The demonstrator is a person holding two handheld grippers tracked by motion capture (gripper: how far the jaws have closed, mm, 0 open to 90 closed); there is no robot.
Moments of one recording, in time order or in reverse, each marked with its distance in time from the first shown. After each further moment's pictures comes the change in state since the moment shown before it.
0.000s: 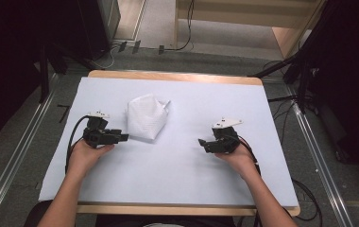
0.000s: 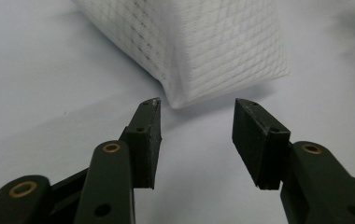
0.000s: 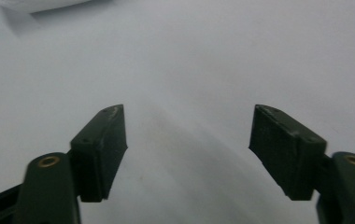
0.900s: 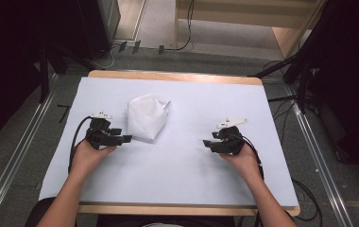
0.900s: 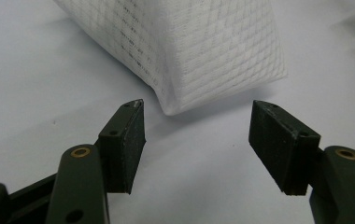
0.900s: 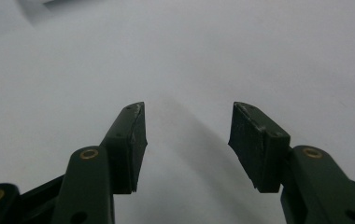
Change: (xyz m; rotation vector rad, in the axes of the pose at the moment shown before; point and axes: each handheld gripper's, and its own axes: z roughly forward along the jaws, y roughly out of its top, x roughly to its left) left arm -0.004 0.001 0.006 -0.011 0.012 0.021; right arm -0.008 -0.004 -0.010 0.056 0.061 0.048
